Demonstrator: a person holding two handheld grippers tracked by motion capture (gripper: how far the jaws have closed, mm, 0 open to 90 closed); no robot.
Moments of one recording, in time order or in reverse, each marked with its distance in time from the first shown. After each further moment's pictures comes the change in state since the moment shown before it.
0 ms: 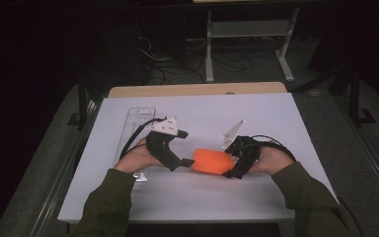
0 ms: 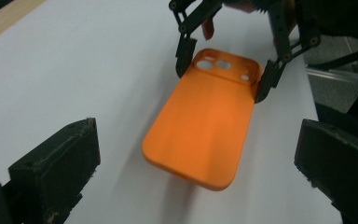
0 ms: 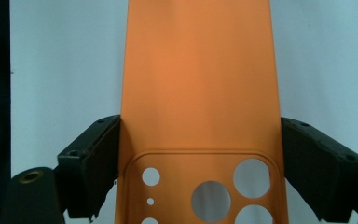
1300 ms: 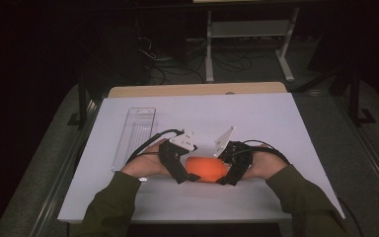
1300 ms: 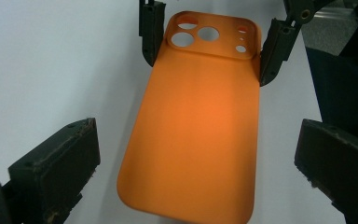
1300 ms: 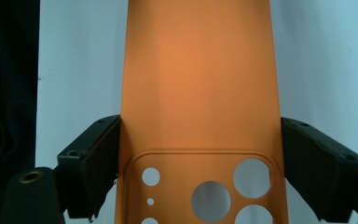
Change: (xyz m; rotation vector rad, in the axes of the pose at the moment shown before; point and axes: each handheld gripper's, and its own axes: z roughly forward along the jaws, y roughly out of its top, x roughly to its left) left arm -0.020 0.001 0.036 0.184 -0.076 0.107; right arm 0.019 0.017 0.010 0.015 0.040 -0.064
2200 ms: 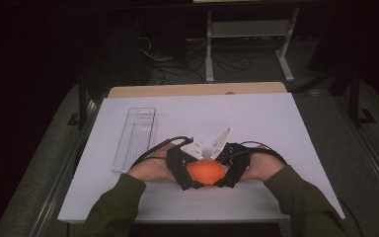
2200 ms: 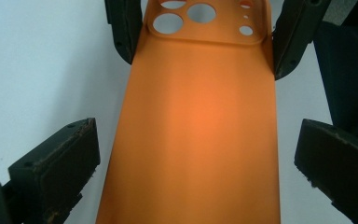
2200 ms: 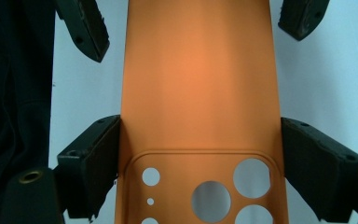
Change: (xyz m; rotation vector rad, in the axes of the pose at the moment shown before) left arm -0.008 0.001 0.025 0.096 -0.031 0.048; right arm 0.006 0.007 0.002 -0.004 0.016 -0.022
